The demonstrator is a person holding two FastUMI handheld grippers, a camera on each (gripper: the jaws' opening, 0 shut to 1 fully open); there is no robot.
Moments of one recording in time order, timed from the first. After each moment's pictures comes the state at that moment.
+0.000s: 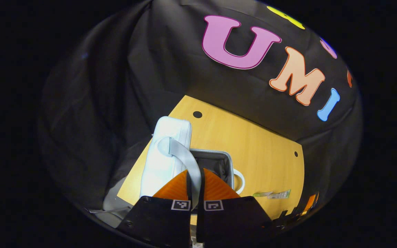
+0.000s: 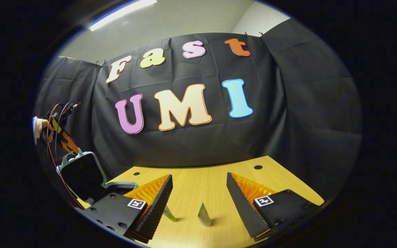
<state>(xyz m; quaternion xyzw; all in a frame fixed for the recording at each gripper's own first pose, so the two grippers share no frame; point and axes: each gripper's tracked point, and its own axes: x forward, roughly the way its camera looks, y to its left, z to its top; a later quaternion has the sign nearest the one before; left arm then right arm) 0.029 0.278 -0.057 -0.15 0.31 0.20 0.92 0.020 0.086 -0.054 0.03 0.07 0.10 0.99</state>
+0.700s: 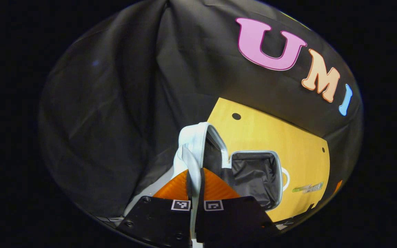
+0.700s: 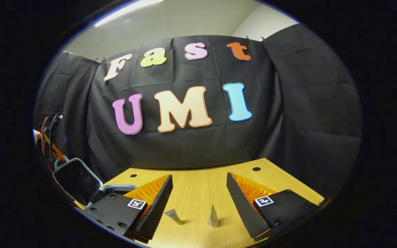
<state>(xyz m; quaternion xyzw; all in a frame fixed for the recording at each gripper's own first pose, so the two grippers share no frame) -0.018 0.390 -0.082 -0.10 0.31 0.27 0.90 0.013 0.124 -0.045 0.02 0.06 0.07 1.00</state>
